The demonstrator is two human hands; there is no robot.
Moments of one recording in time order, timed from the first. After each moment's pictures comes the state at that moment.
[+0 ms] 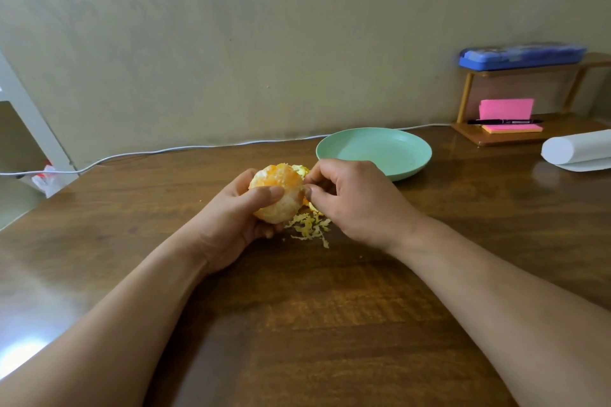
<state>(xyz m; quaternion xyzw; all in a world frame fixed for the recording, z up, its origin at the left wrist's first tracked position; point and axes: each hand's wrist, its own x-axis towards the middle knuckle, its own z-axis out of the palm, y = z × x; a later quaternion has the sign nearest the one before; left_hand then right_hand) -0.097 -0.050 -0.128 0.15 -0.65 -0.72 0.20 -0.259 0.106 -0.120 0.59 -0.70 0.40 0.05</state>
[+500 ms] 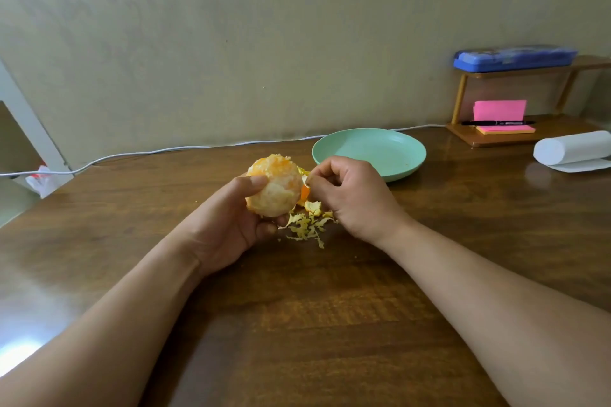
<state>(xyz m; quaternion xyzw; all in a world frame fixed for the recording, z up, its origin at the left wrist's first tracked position) -0.098 -0.047 -0.127 0.12 -0.57 -0.80 0.16 -0.267 0.098 -0.130 0.49 -0.68 0.54 -0.06</state>
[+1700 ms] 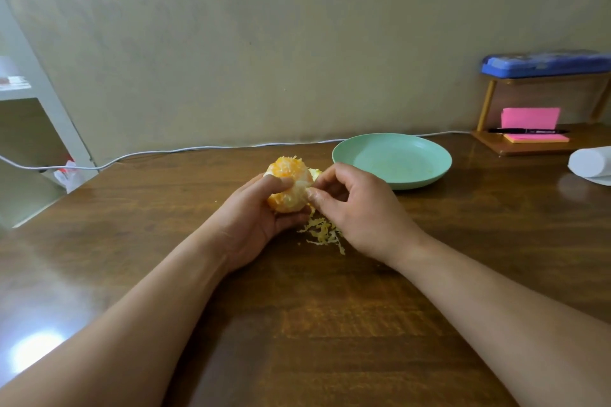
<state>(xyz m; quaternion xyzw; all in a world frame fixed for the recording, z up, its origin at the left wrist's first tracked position) -0.106 -0.056 -0.129 0.15 -0.54 -0.80 0.21 -0.246 0.092 -0.130 0.53 -0.70 0.48 -0.03</state>
